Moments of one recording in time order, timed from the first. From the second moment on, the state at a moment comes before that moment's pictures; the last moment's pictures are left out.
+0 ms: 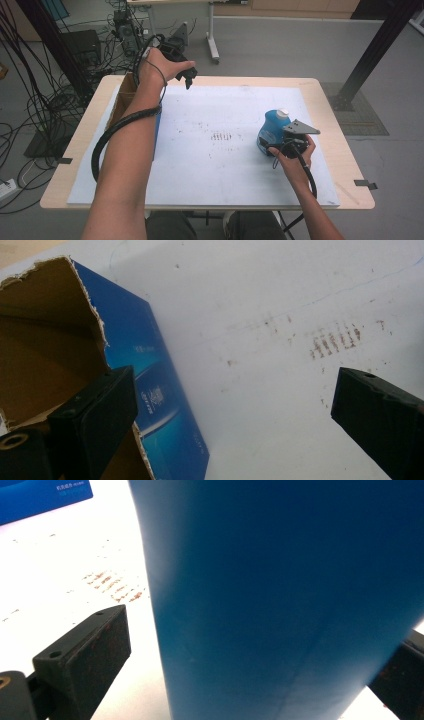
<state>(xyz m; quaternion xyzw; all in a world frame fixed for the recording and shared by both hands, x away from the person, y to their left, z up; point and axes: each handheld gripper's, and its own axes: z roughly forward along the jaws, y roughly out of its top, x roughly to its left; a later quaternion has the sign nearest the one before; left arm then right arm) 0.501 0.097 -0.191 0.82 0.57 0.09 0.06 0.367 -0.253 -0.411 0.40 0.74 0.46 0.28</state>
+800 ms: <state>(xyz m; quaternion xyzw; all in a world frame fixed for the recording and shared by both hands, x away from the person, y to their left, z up) 0.502 0.099 -0.192 0.82 0.57 0.09 0.06 0.367 -0.250 -0.412 0.40 0.74 0.47 0.28</state>
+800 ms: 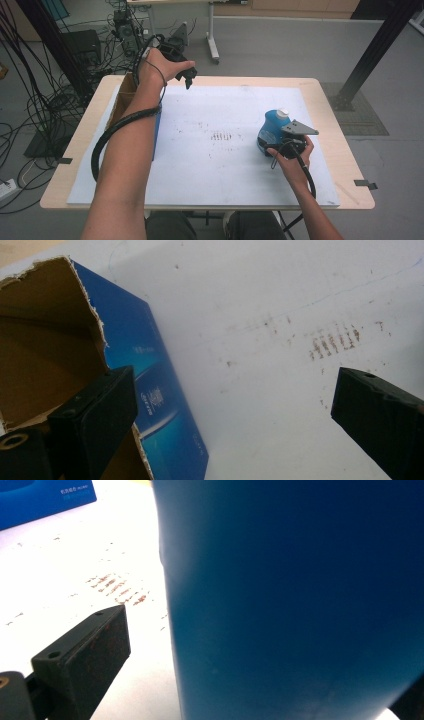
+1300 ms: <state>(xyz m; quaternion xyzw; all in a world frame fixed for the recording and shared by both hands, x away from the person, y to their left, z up) 0.502 0.098 -0.192 0.82 0.57 0.09 0.06 0.368 -0.250 -0.412 0.39 0.74 0.47 0.28</state>
